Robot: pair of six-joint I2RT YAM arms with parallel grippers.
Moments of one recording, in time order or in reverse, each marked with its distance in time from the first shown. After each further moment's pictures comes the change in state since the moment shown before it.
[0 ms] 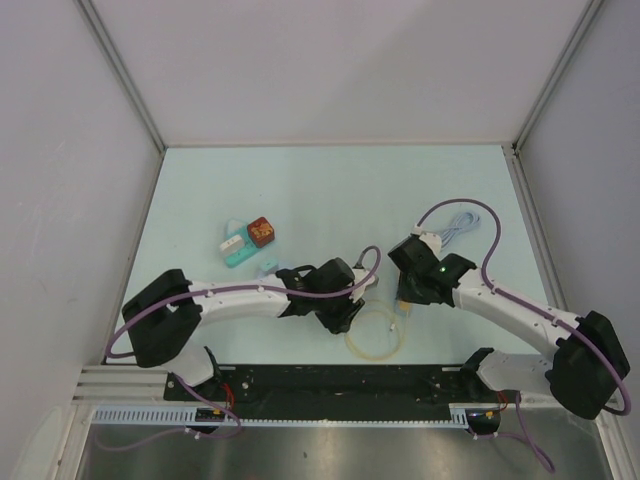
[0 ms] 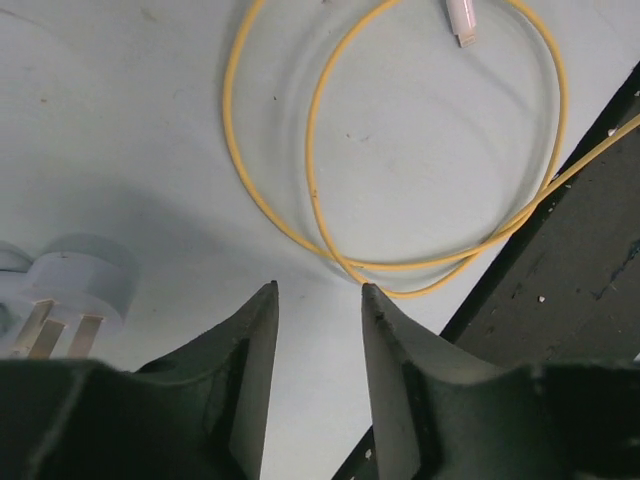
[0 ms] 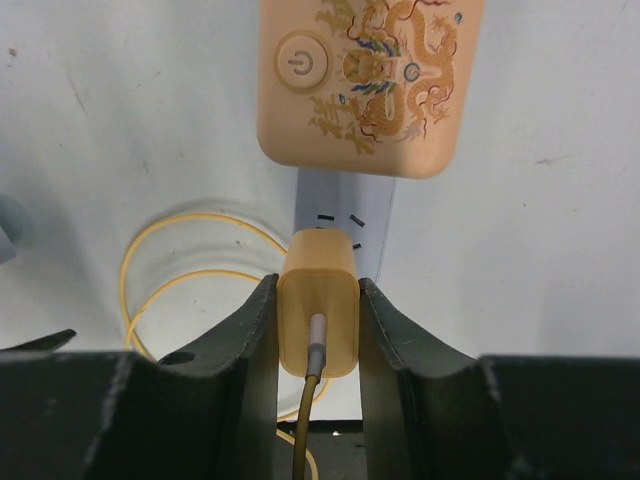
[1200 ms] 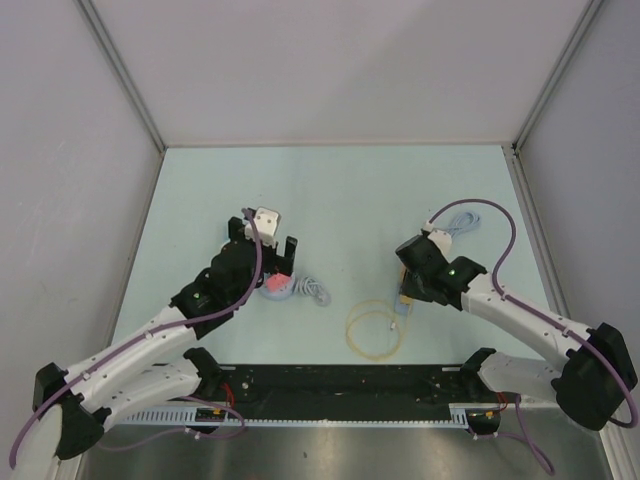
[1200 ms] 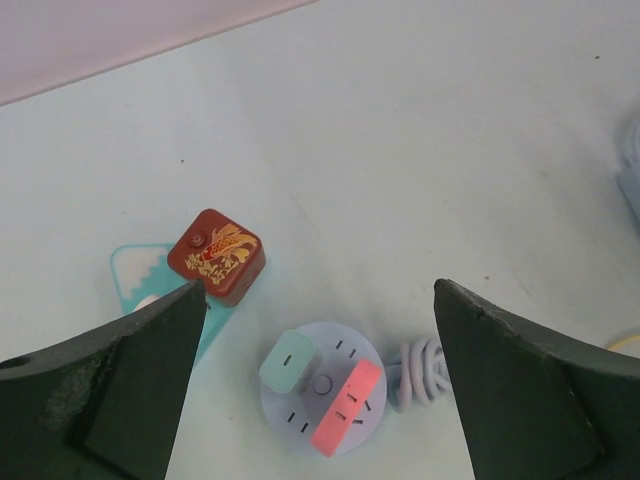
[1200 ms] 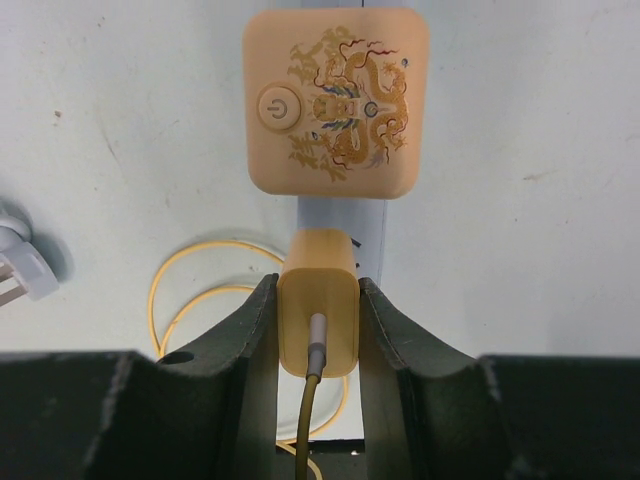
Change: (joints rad) left arm 0.277 -0.713 -0.217 0.233 -0.600 0.147; right arm -0.024 -0.054 -0.027 0.037 0.035 0.045
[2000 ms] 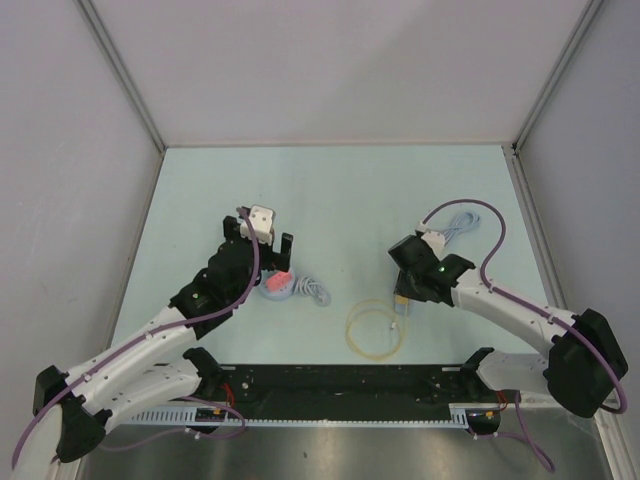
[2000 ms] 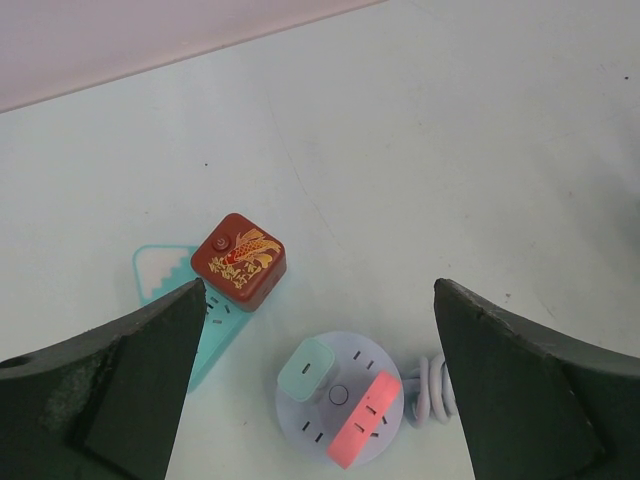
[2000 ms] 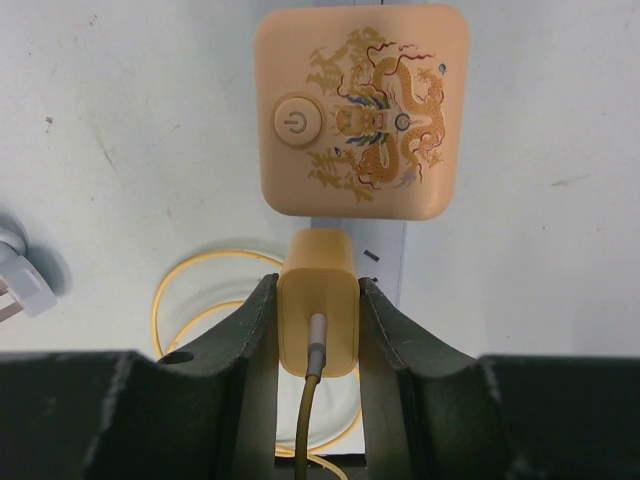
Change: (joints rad) left arm 0.032 -0.011 -0.032 0.050 -0.035 0.013; right arm 0.004 0.072 0.000 0.047 -0.008 0.021
